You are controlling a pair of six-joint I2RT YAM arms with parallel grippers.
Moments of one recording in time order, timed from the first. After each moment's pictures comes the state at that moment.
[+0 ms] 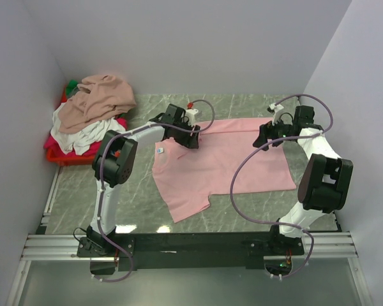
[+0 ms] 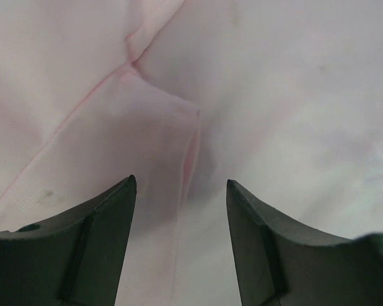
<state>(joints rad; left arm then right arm) -0.51 2.17 1.59 -0.25 0.42 -0.01 -0.23 1.67 1.19 -0.51 -0.78 -0.58</state>
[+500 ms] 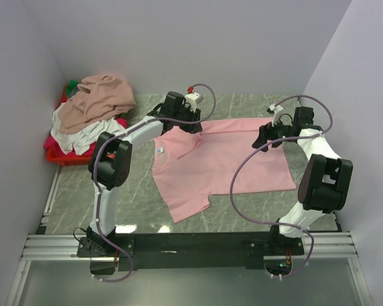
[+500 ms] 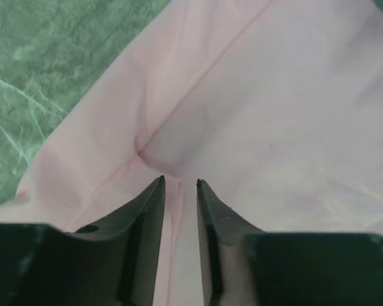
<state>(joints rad) -0.51 2.10 1.65 -0.16 0.40 -0.07 -0.23 1.66 1.17 -0.52 -0.80 -0.58</state>
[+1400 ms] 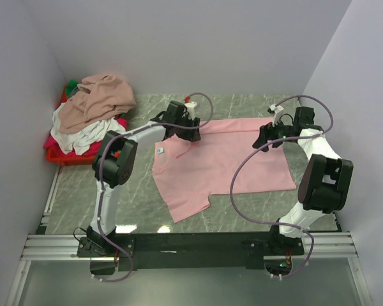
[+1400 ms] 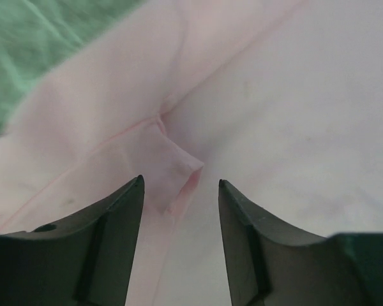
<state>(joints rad) -0.52 2.17 1.60 -0.15 0.31 -0.16 -0.23 1.66 1.17 -0.52 -0.80 -0.58</state>
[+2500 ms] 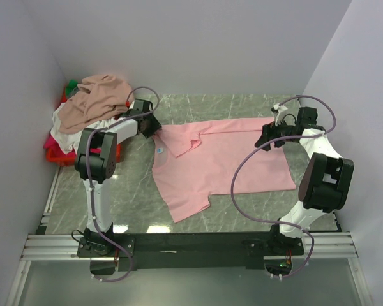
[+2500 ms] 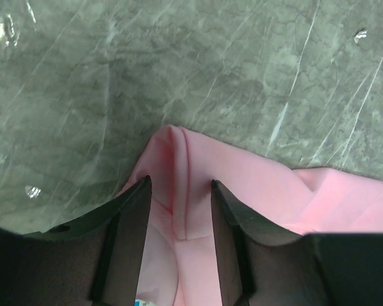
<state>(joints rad) -0.24 2.11 1.47 -0.20 -0.03 -0.85 -0.26 1.68 1.18 -0.52 -0.79 -0.54</state>
